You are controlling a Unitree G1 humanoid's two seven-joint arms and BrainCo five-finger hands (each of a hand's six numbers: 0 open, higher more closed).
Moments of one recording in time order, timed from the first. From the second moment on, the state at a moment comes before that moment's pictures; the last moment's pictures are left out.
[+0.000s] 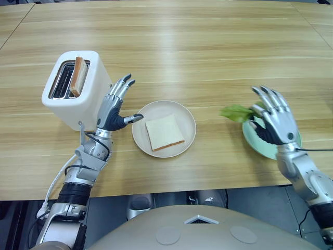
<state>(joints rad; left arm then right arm) 0.03 0.46 -0.04 0.05 0.57 -0.58 0.37 0.10 -0.68 0.20 -0.08 -0.91 -0.34 -0.56</state>
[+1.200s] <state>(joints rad) -0.12 0.71 0.09 0.31 0.82 -0.07 0.38 -0.34 -0.31 0.62 0.66 -0.97 -0.53 -0.52</state>
